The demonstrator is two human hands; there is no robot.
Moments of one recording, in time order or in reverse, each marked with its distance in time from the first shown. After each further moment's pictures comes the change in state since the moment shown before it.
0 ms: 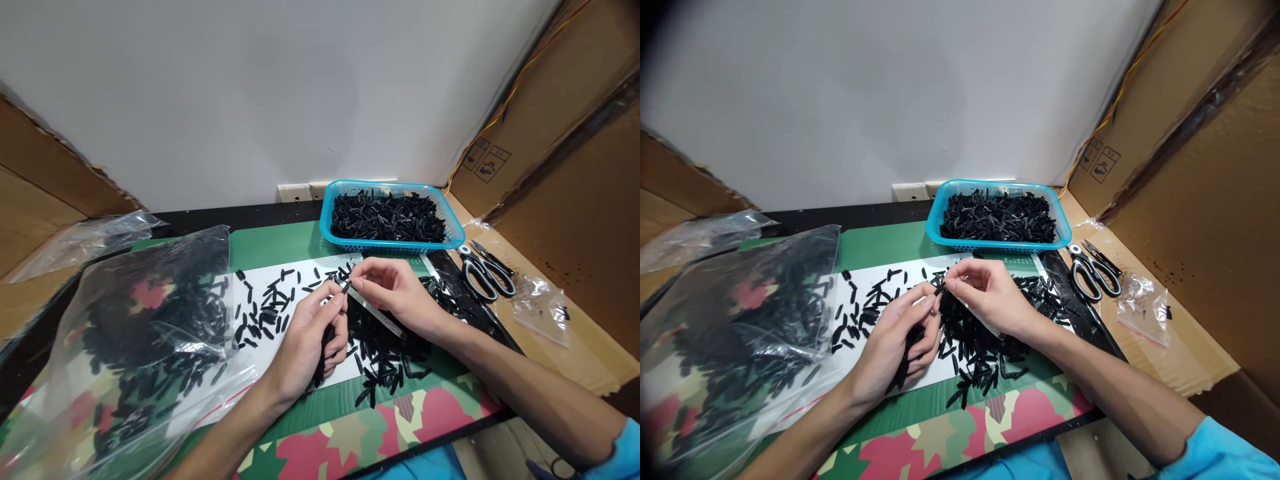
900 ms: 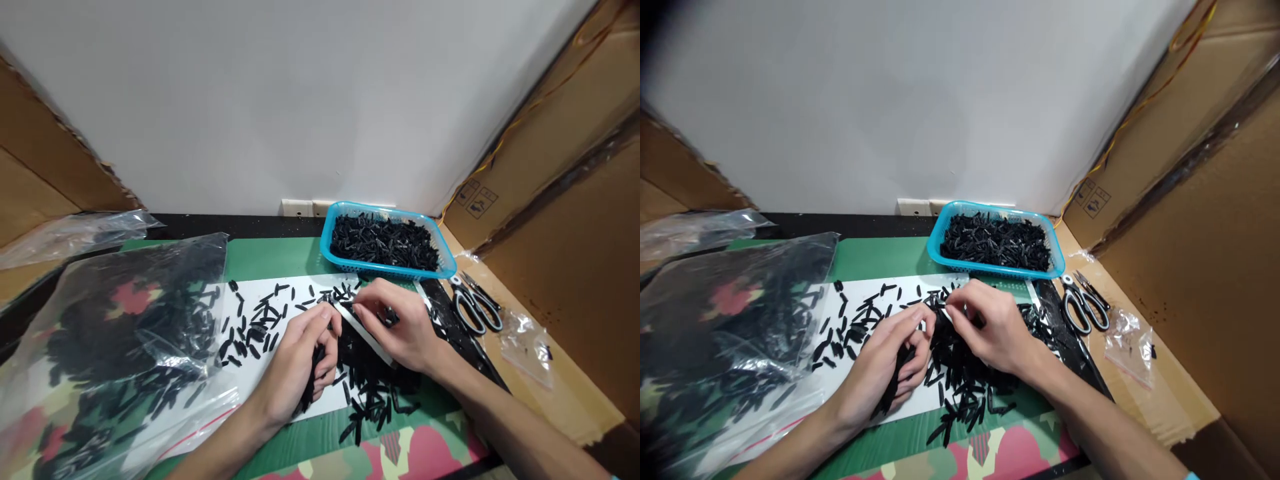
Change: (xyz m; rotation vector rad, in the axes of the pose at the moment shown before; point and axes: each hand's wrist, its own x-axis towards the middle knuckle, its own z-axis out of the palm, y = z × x) left_hand 0.003 -0.005 -0.003 -0.012 0.078 0.010; right_hand -0.008 -0.006 -0.014 -0.775 0.007 -0.569
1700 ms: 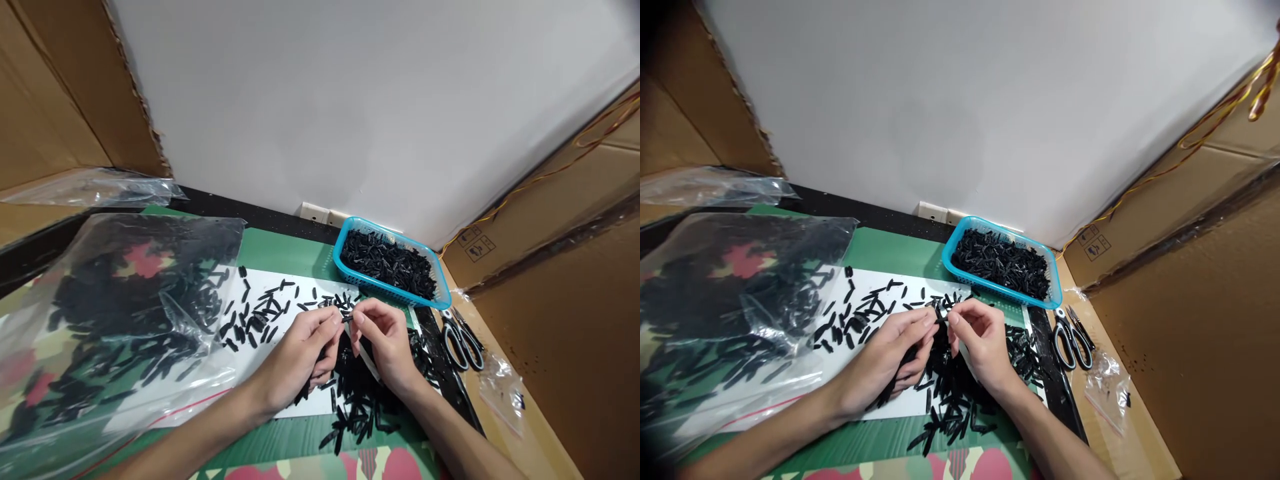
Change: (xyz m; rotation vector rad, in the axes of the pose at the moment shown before) left_hand 0.001 -0.001 0.000 -0.014 -0.113 0.173; right_hand -0.005 0.002 0.040 0.821 0.070 0.528
